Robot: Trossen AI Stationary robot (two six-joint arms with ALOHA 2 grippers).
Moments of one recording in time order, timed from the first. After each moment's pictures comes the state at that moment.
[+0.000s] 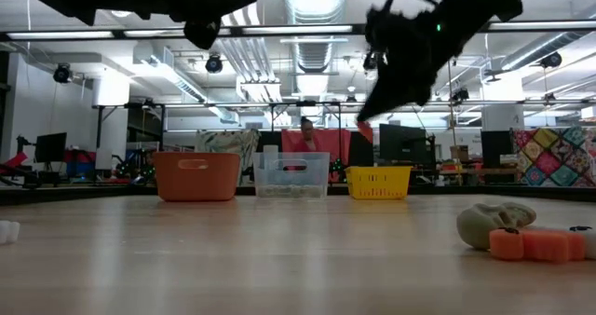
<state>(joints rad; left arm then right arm) -0.13 1.17 0.56 0.55 -0.05 -0.03 0.10 1.45 0.83 -0.10 0.32 0.33</state>
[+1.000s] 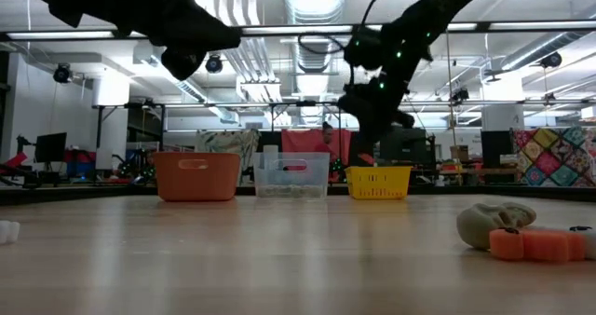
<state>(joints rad) -0.13 1.11 0.56 0.24 -0.10 -0.29 -0.52 1.68 1.17 -0.46 0.13 0.23</state>
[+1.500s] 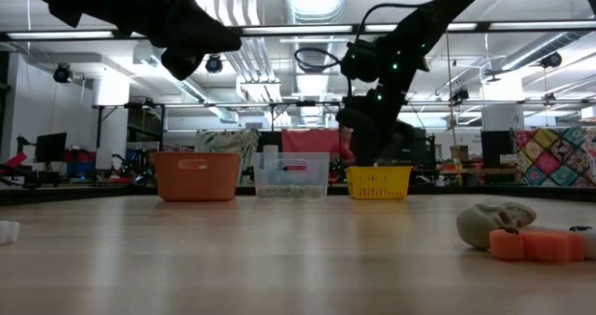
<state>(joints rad) -0.13 1.11 0.56 0.24 -0.15 -0.27 -0.54 1.77 1.17 -0.45 0.13 0.24</state>
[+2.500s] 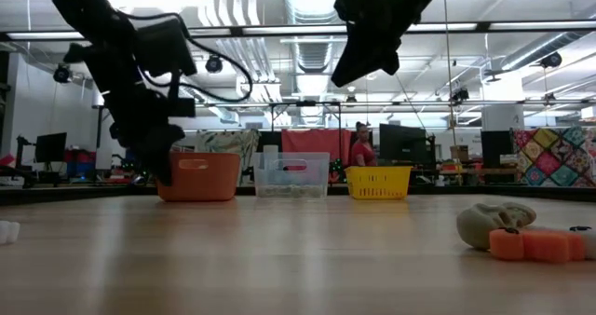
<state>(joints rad) 0.14 1.32 0.56 -0.40 -0.42 -0.45 -0.10 1.50 1.17 -0.46 0.13 0.23</state>
